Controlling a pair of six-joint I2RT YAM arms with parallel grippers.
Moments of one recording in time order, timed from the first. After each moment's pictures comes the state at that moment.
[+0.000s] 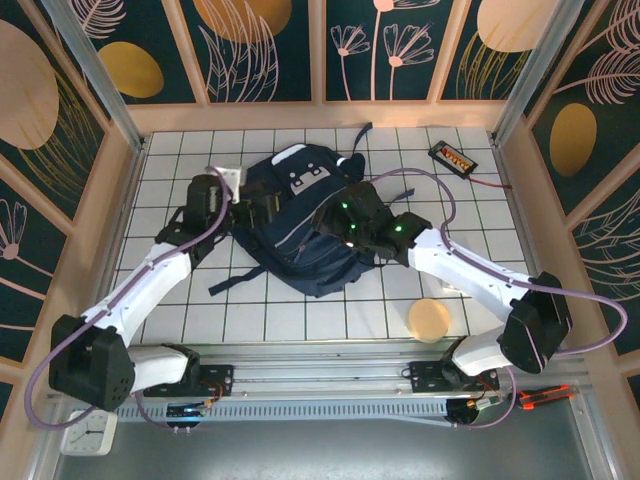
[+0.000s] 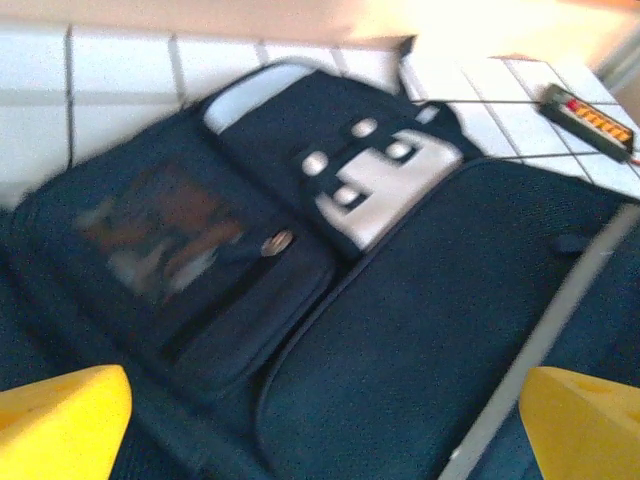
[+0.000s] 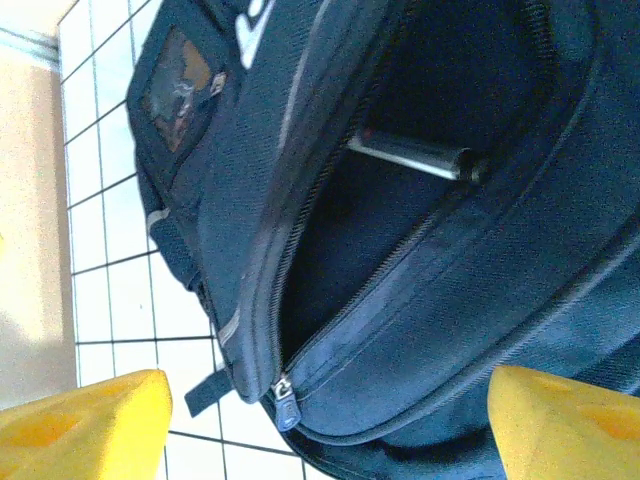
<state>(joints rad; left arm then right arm) -0.31 1.24 0.86 -0.19 0.14 -0.35 0.80 1.41 1.15 -0.52 0.05 1.04</state>
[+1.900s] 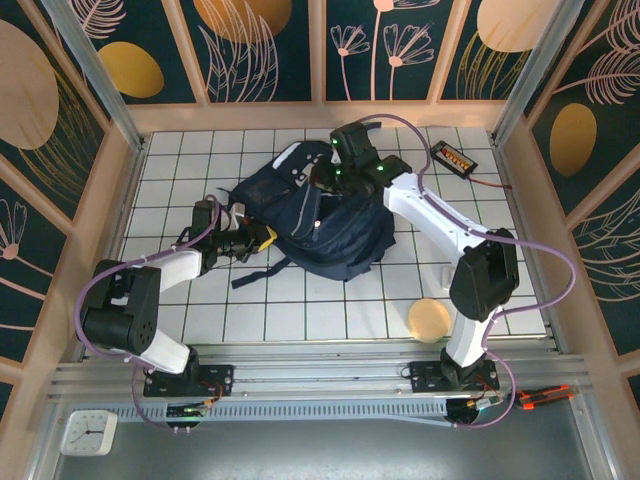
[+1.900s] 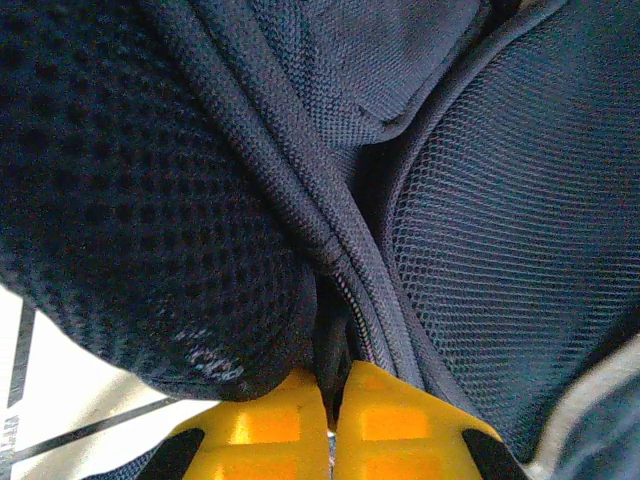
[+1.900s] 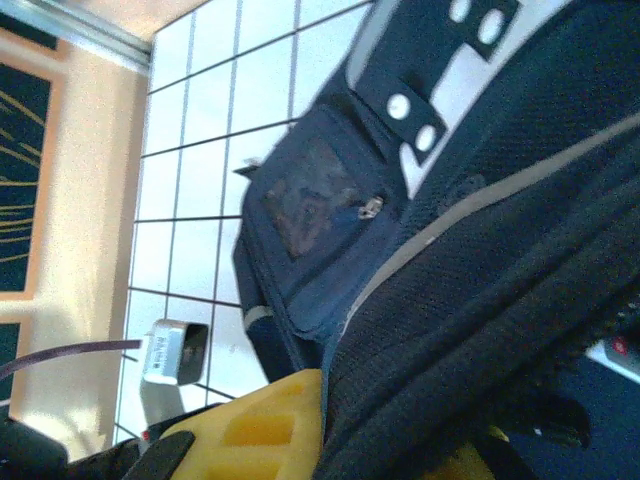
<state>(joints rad) -0.20 1.54 0.64 0.20 0.75 -1.00 0.65 1.80 1.68 -0.57 -0.19 0.74</state>
